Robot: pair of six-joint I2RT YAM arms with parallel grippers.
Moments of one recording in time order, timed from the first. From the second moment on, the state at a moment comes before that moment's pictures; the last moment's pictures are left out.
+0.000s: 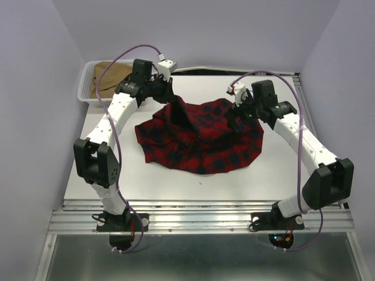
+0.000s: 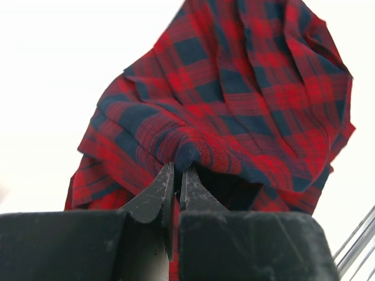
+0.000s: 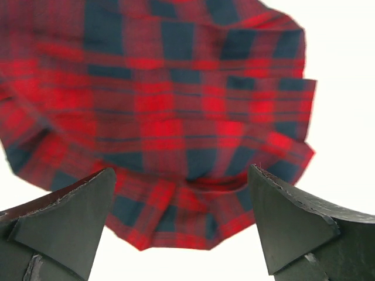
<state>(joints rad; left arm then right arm) -0.30 1.74 1.69 -0.61 0.50 0.12 0.32 1.47 1.34 -0.62 -0.31 -0.43</state>
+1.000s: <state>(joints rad) -0.01 1.73 1.59 -0.44 0.45 -0.31 0.49 1.55 1.31 -0.55 -0.29 -0.22</state>
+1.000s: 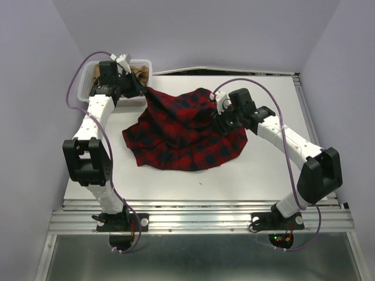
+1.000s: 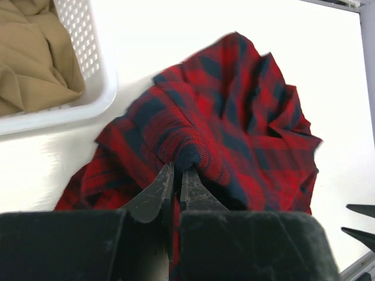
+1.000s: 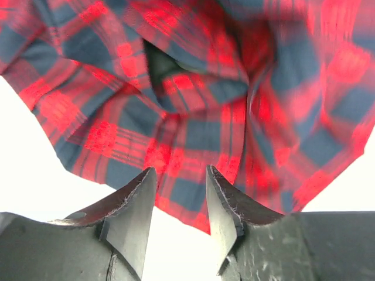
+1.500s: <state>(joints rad) -0.04 1.73 1.56 -0.39 0.45 -0.31 0.49 1.75 1.28 -0.46 -0.17 0.30</state>
